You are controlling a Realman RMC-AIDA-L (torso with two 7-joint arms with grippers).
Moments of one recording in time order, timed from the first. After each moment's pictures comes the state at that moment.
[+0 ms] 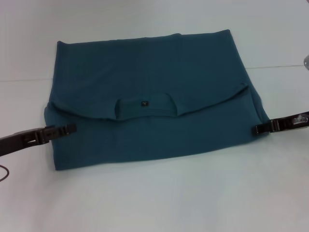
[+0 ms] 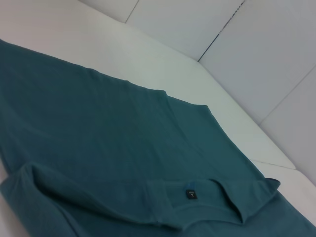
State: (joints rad) left arm -0.55 -2.10 0.45 0.71 2.15 1.34 -1.90; right arm 0.72 2.01 -0.64 -0.71 -2.66 -1.11 2.32
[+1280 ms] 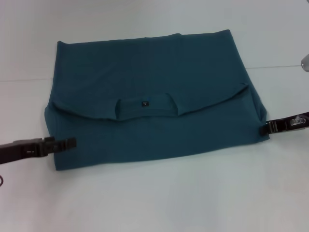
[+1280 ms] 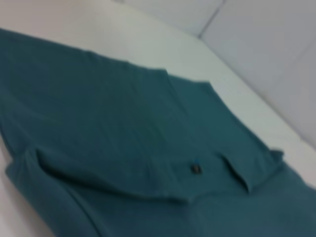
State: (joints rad) left arm -0.55 -2.09 0.47 0.76 2.24 1.38 -1.91; right arm 0.72 2.01 -0.65 -0.69 -2.66 -1.10 2.32
